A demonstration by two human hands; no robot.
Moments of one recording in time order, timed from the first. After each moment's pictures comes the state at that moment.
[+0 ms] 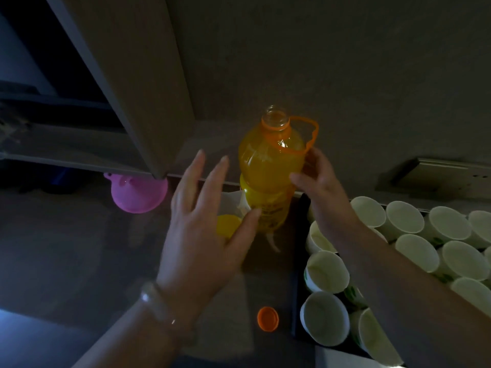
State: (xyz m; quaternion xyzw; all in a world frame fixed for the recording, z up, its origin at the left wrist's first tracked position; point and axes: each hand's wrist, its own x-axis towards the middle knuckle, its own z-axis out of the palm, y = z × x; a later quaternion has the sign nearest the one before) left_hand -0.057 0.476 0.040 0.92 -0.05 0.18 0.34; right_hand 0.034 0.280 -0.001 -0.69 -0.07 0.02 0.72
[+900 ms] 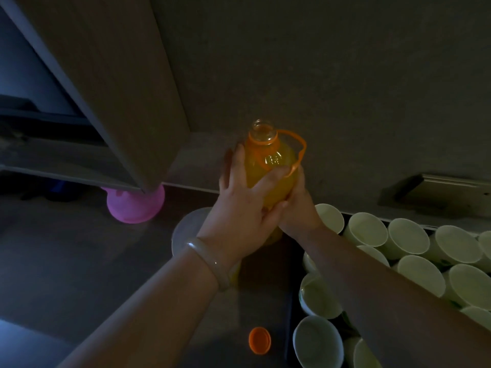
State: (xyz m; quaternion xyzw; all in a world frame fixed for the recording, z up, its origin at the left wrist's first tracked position) left_hand 0.013 0.427 0.045 0.96 -0.13 0.04 0.23; right_hand 0.066 0.301 -0.028 -0.79 -0.07 -0.02 0.61
